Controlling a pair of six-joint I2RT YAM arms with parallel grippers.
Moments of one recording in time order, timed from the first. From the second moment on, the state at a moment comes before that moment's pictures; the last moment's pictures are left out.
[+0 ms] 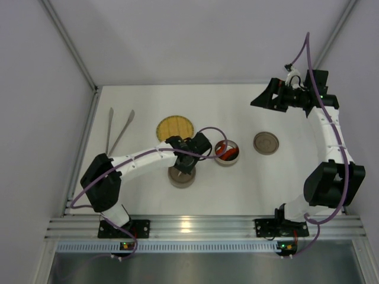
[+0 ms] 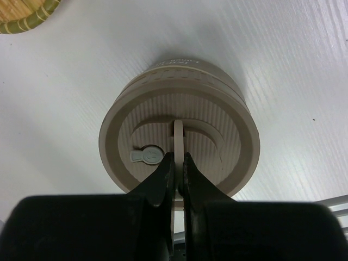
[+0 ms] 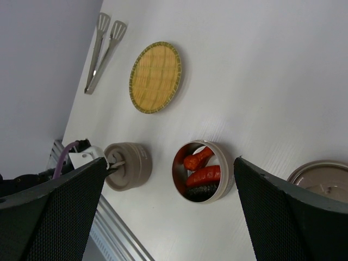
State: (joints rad) left arm -0.95 1.66 1.25 -0.88 -0.30 -0.30; right arm -0.12 1.53 1.50 -0.68 -0.87 0.17
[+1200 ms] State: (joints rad) left arm -0.96 1.58 1.19 -0.86 -0.26 -0.29; right arm -0.12 1.55 1.51 -0.67 -0.89 0.20
